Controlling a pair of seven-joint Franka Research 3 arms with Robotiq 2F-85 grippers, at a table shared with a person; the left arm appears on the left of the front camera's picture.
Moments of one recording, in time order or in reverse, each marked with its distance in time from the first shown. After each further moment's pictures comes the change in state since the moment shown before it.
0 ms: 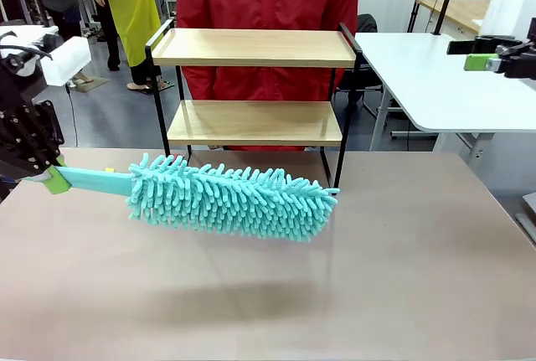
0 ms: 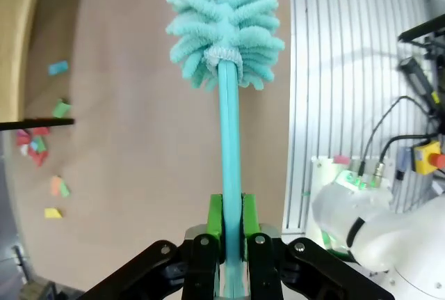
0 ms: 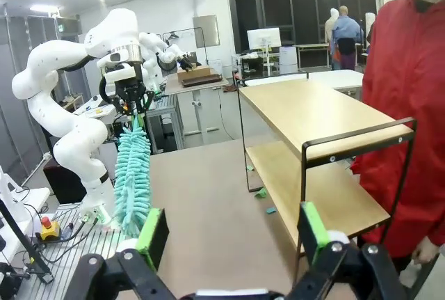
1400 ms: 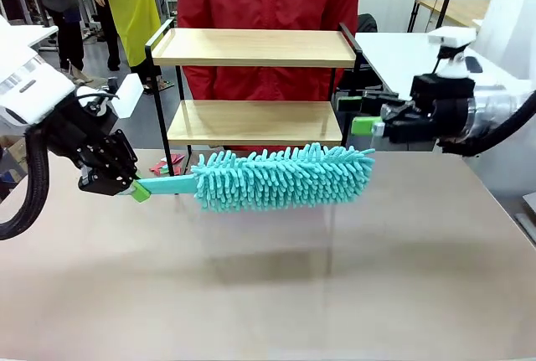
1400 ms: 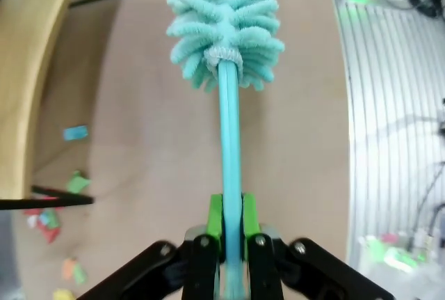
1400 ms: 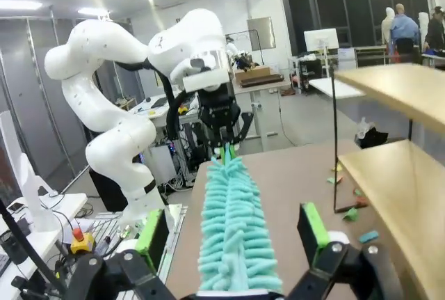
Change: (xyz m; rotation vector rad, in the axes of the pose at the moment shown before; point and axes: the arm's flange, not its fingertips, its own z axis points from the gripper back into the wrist) left arm 0.004 0.060 -0.096 0.056 -0.261 -0.017; right arm -0.078 0.070 -0.176 0.216 -0.015 -0.070
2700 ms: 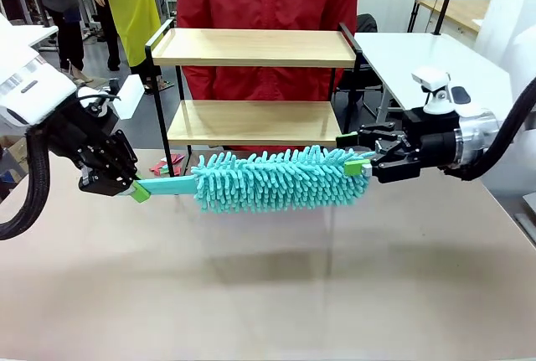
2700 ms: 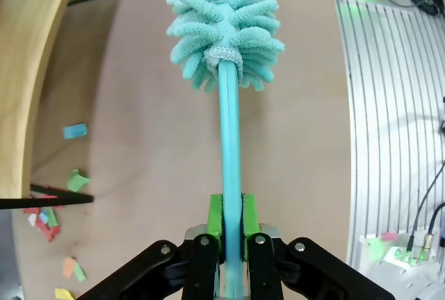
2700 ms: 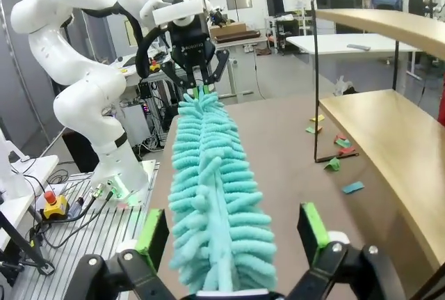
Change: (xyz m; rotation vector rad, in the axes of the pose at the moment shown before) left arm 0.000 0.000 0.000 0.001 0.007 0.000; right arm -0.040 -0.001 0.003 -0.096 0.145 0.028
